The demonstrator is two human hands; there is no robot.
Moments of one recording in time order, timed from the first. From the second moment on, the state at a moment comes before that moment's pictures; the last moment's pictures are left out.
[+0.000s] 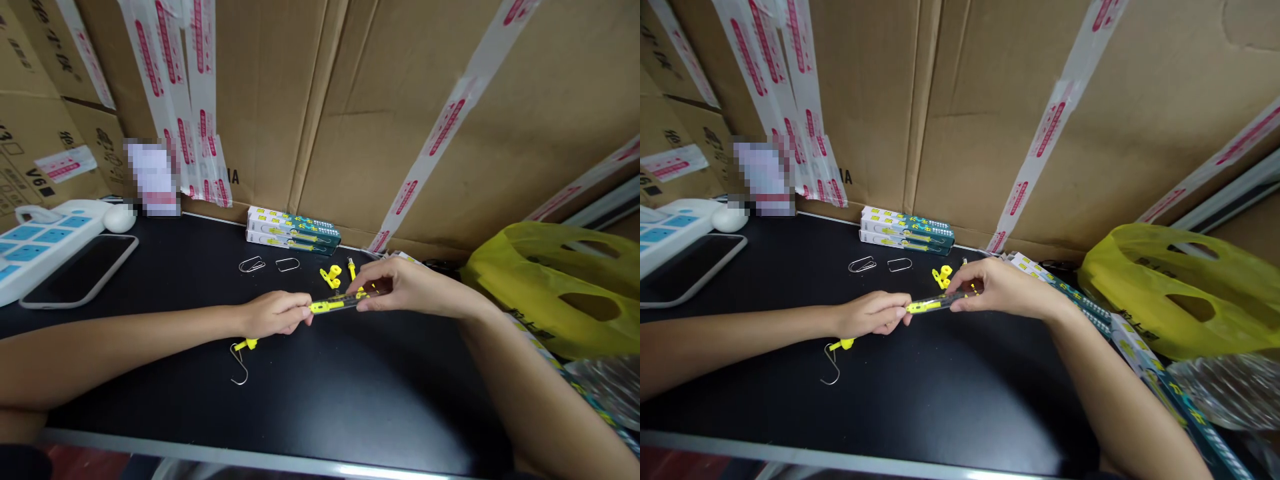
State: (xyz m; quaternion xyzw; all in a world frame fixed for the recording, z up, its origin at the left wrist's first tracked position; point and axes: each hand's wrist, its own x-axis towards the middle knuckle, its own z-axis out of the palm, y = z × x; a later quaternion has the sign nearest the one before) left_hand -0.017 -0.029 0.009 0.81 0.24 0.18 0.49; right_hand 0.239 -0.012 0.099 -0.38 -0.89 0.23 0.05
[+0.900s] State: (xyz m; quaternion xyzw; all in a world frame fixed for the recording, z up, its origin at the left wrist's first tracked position) left_hand -0.015 -0.036 0.018 0.80 0.21 0.12 0.55; right_hand 0.242 -0.018 0.105 -0.37 -0.89 0.26 0.03
